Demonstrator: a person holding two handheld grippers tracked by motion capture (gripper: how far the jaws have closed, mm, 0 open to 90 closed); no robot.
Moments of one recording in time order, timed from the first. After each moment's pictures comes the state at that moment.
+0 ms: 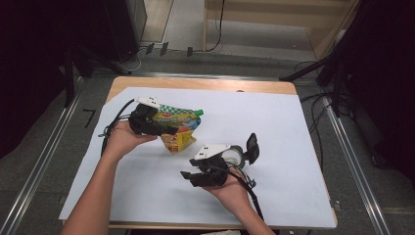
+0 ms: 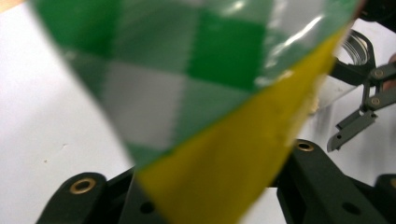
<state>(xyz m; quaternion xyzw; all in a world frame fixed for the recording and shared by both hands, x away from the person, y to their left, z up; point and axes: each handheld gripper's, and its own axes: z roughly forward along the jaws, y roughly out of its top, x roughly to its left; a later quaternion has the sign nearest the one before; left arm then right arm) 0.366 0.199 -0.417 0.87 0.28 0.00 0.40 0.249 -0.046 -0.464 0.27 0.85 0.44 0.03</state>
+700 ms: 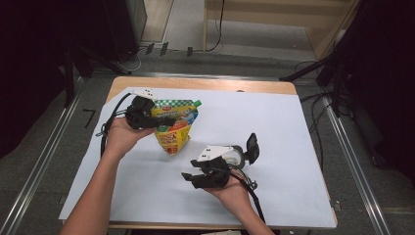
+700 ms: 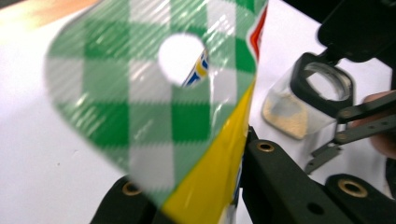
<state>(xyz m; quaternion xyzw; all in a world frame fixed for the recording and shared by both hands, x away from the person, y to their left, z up) 0.357 0.196 -0.382 0.86 0.31 0.01 0.41 0.247 -0.051 -0.471 0.27 0.85 0.46 0.03</state>
